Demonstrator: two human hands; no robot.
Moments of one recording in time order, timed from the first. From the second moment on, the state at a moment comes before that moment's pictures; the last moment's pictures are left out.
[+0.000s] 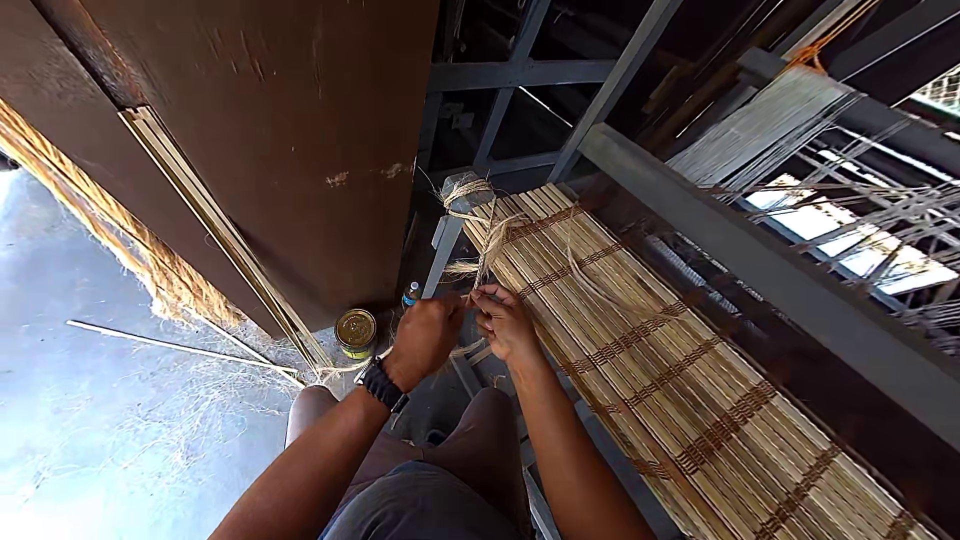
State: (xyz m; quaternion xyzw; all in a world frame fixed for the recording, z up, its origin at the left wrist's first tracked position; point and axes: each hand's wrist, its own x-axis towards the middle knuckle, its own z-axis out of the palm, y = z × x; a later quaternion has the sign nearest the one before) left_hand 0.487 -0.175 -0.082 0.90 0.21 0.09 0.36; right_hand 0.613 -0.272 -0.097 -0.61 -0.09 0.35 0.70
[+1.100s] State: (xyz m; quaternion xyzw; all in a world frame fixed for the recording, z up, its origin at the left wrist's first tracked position) left_hand 0.532 -0.136 -0.100 0.84 0.12 0.04 0.54; right_hand 0.627 -0.296 -0.109 -0.71 -0.25 0.21 0.63
